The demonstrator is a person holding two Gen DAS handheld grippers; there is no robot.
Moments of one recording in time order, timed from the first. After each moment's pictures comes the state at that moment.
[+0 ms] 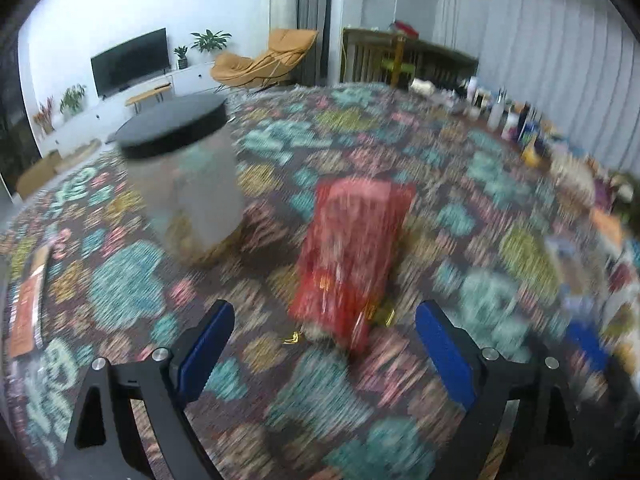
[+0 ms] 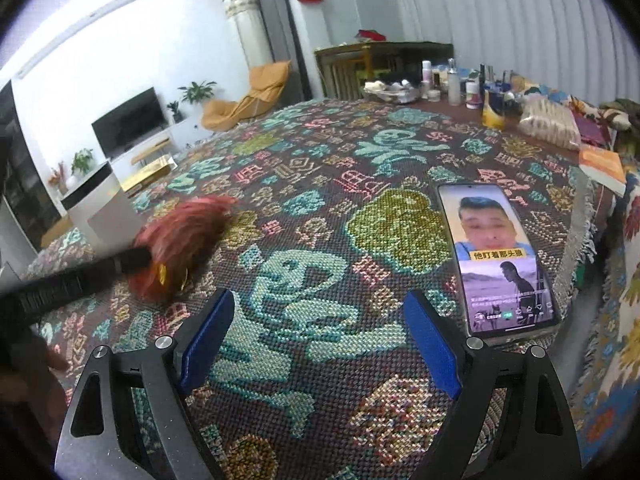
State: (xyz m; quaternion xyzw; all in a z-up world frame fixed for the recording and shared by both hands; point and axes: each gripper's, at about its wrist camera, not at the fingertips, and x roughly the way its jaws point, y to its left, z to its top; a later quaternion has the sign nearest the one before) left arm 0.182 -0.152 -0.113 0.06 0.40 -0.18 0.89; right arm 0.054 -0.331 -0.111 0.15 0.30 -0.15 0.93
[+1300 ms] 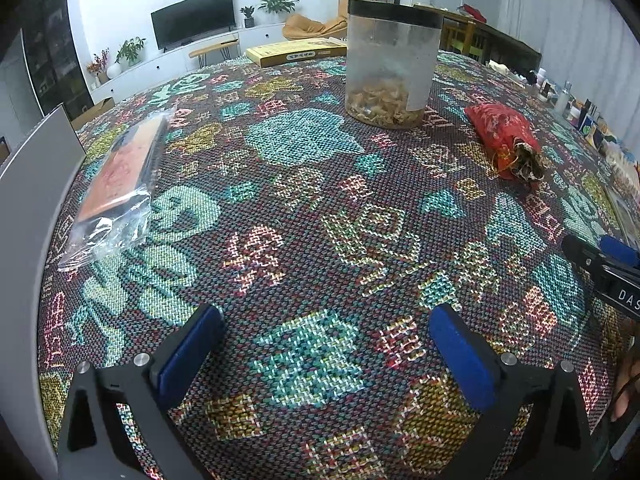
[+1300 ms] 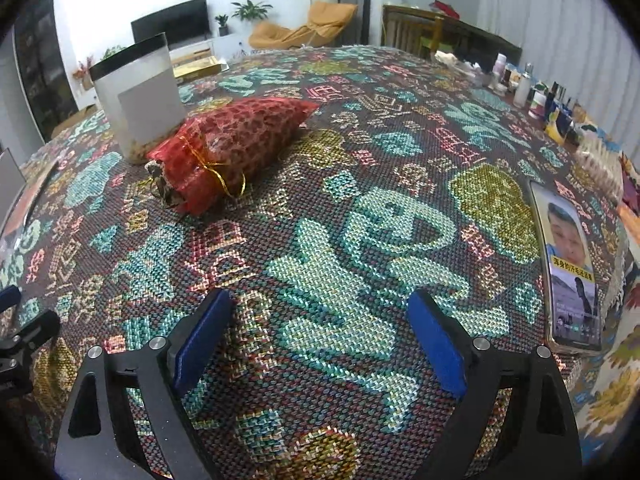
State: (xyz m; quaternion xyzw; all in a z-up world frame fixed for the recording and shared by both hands) left arm 0.136 -0.017 -0.164 0.04 0.45 -0.08 0.89; right arm 0.095 -0.279 -0.136 0.03 0.43 -0.08 0.90
